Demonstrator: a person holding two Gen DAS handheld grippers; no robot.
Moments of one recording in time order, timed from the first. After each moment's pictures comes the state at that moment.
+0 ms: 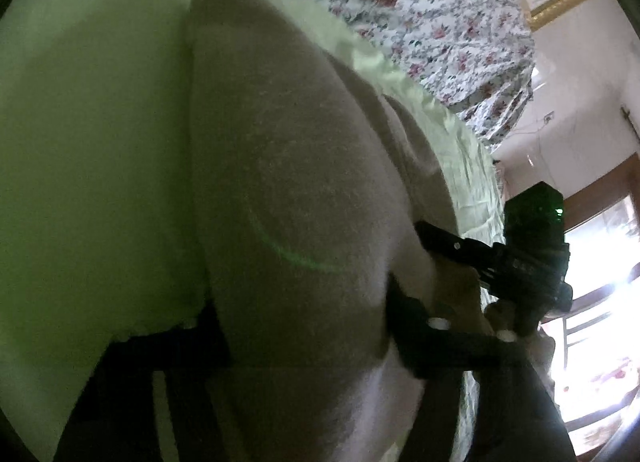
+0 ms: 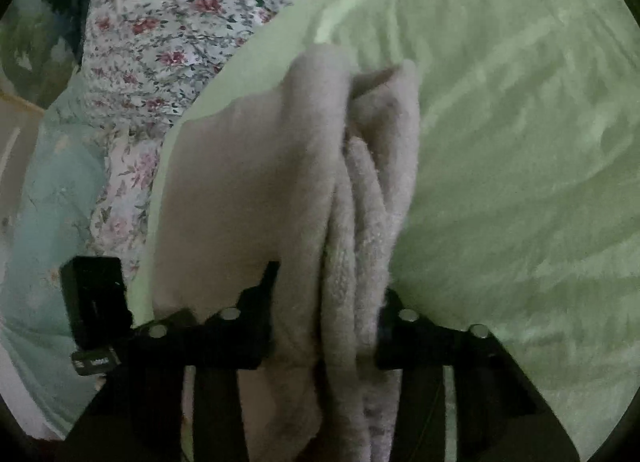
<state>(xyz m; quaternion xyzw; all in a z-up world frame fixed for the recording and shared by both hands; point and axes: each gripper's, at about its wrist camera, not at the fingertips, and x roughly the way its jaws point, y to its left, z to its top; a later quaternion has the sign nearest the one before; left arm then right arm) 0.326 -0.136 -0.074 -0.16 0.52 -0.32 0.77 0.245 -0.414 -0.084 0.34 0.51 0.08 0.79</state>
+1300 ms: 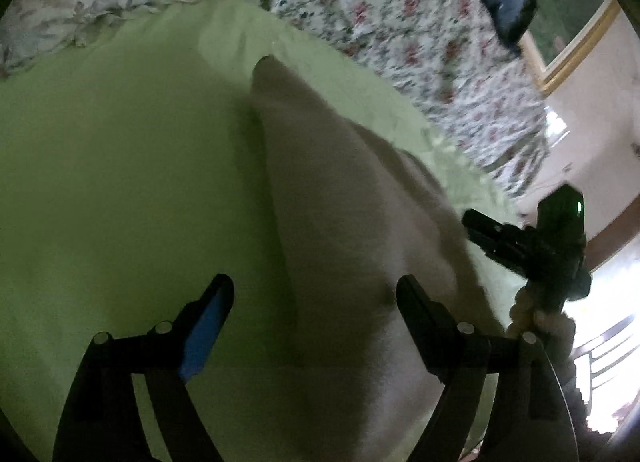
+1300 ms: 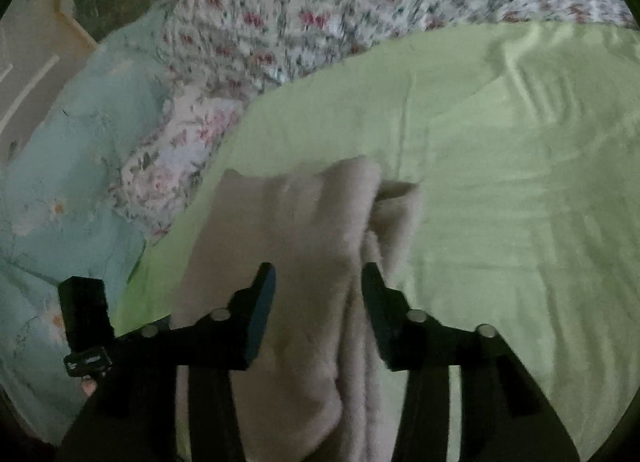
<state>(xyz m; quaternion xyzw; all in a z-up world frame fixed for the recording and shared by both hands) 0.222 0.106 -0.049 -0.18 0.46 -0.22 0.84 0.239 -0.238 -0.031 0.25 0.46 0.13 0.84</state>
